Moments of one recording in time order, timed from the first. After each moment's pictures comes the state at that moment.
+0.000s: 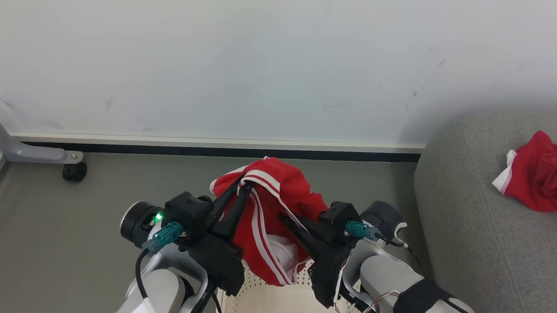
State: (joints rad) left arm -0.36 0.10 -0.44 0.25 -0.32 -0.10 -0.05; right arm -0.77 -0.06 1.14 0.84 0.58 0.12 -0.23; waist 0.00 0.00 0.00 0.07
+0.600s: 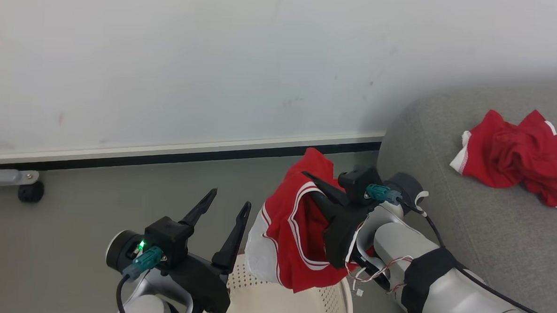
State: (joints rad) left arm -0.26 0.13 -0.40 0.22 -0.36 -0.08 -0.07; right arm -0.87 -0.06 1.10 0.92 0.65 0.12 -0.25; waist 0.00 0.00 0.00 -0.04
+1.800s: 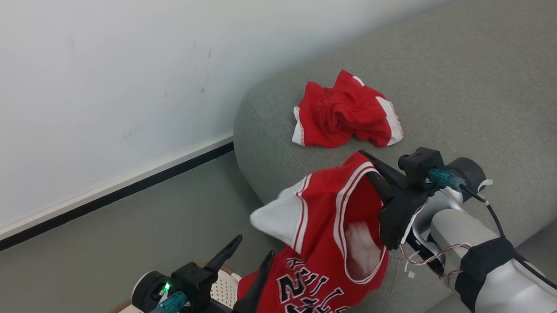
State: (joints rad) left arm -0.14 0.12 -0.49 0.21 -0.35 -0.09 -0.12; right arm -0.87 -0.24 1.04 0.85 0.64 0.12 -0.25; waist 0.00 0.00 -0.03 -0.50
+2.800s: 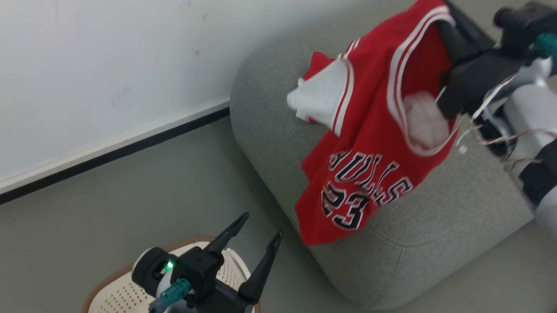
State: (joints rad) left arm -0.17 0.13 -0.50 0.12 -0.31 -0.08 -0.10; right arm -1.13 -0.33 0.87 0.79 0.64 0.11 -0.25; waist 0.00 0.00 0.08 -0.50
